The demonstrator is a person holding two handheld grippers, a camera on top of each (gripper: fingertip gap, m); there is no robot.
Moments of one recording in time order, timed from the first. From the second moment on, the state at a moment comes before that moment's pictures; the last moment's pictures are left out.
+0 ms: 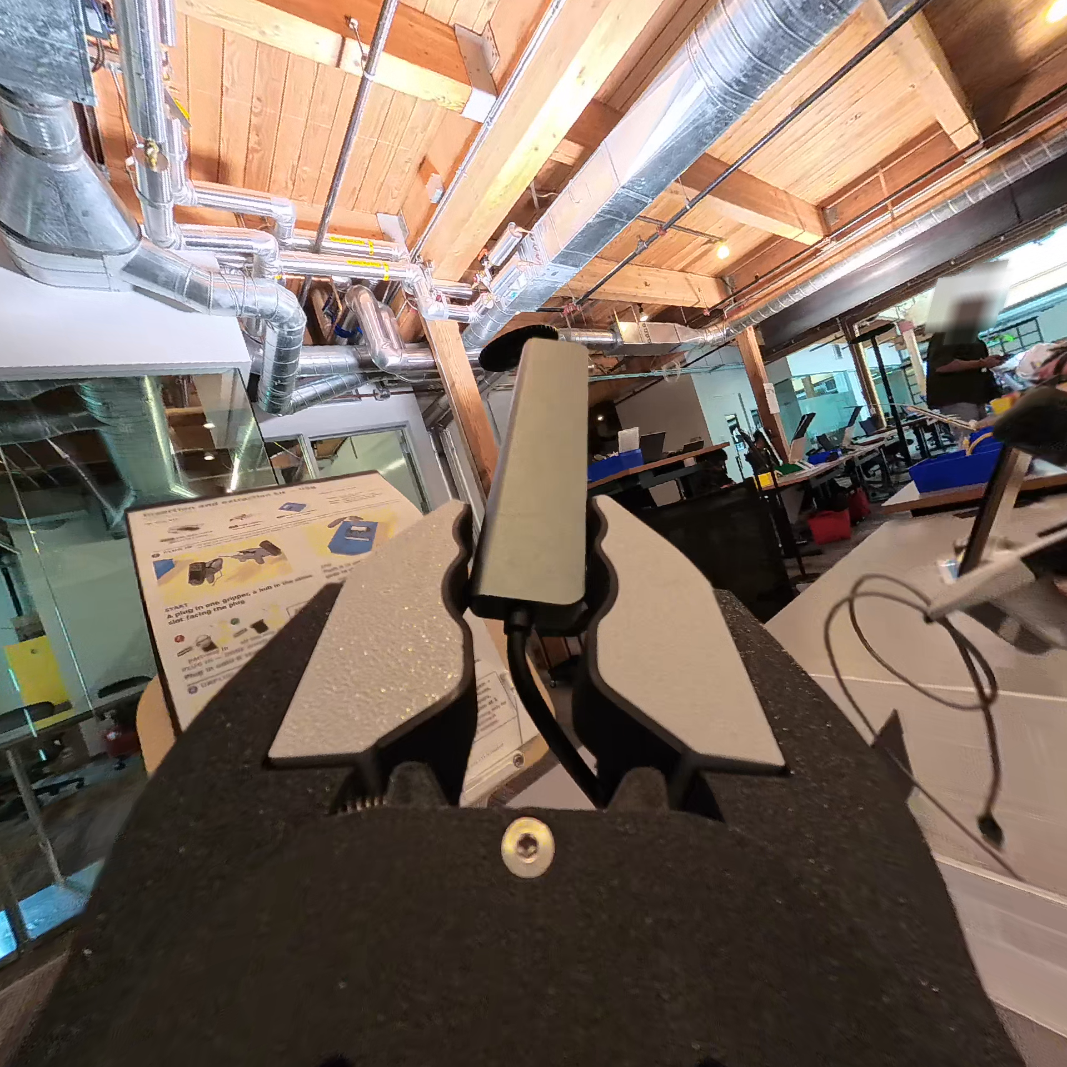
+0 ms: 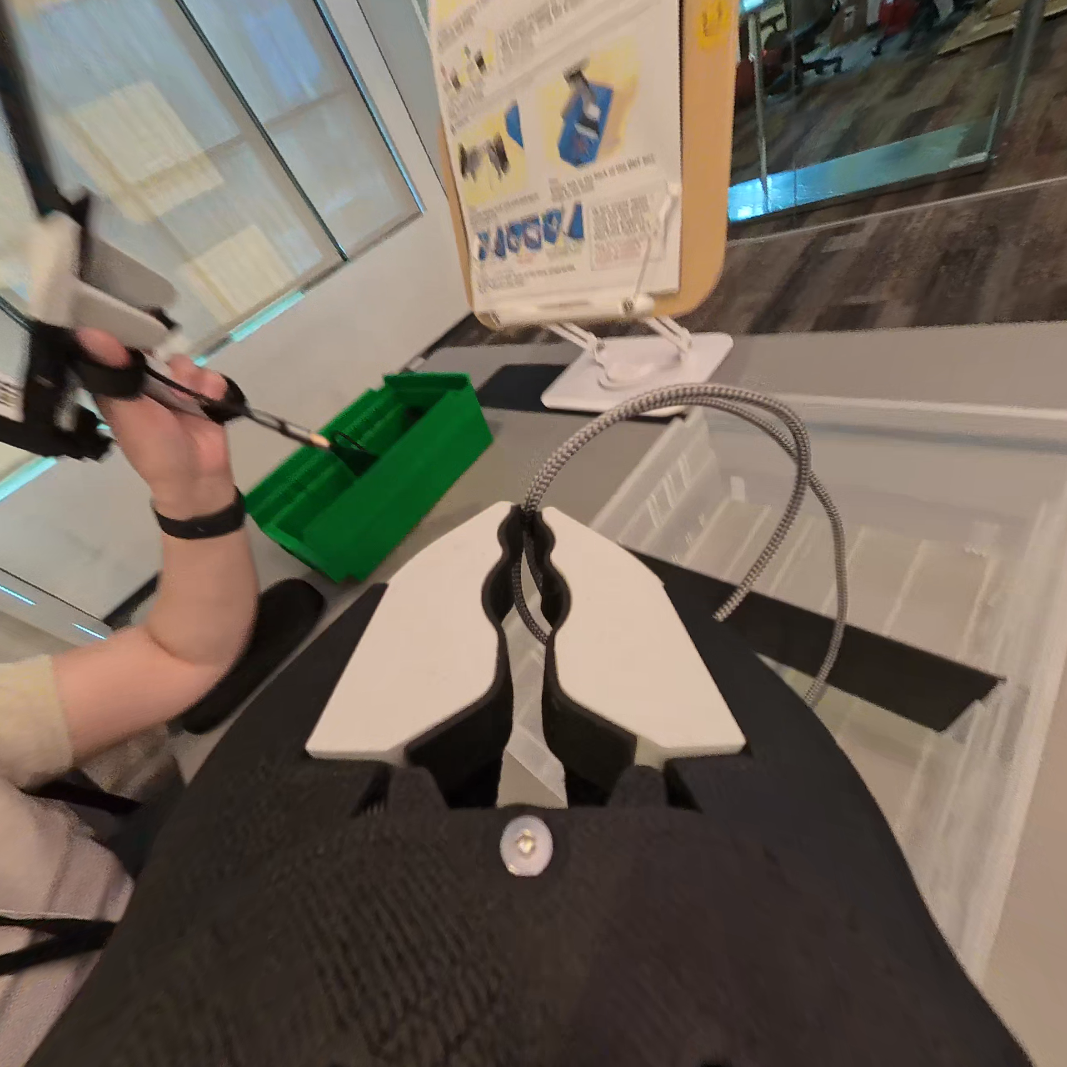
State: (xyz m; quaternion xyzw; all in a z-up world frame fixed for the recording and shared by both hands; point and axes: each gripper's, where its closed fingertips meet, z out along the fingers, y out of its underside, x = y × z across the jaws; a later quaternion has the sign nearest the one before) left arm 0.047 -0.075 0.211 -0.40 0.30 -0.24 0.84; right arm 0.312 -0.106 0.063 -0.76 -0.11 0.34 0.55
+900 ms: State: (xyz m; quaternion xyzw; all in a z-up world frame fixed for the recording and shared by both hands) left arm 0.079 -0.039 0.169 -0.48 0.36 -0.12 0.79; right arm 0.288 -0.117 -0.093 -0.90 -0.22 0.22 0.31
